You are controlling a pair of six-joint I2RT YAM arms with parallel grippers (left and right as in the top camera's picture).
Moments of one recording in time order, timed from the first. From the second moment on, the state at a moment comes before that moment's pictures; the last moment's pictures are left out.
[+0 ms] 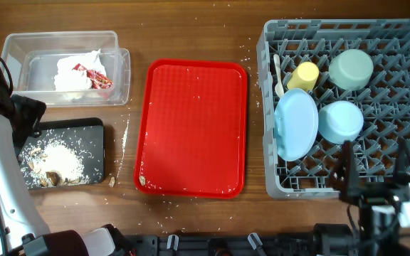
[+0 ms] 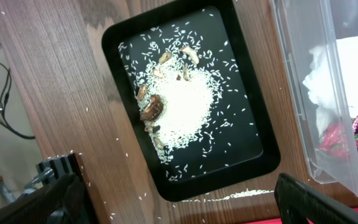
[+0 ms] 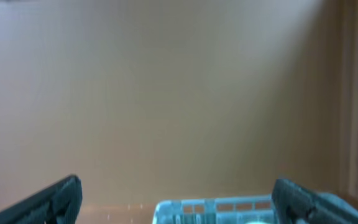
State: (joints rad) left arm 0.43 1.47 1.57 -1.47 -0.28 -0.84; right arm -0.04 0.01 0.56 -0.25 -0.06 0.10
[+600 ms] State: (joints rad) left arm 0.43 1.47 1.57 -1.47 -0.28 -0.84; right arm -0.04 0.01 0.02 0.50 -0.09 0.07
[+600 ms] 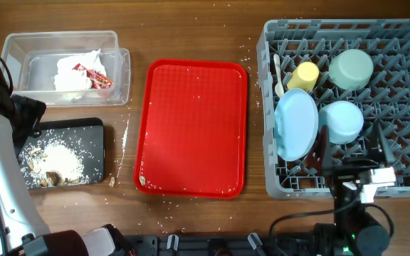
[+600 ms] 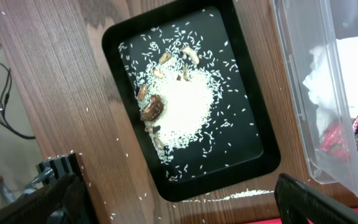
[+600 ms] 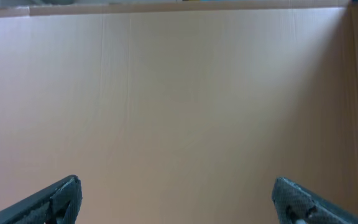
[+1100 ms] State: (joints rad) left arm 0.43 1.47 1.57 -1.47 -0.28 -0.84; right arm -0.04 0.01 0.01 0.21 -0.09 0.06
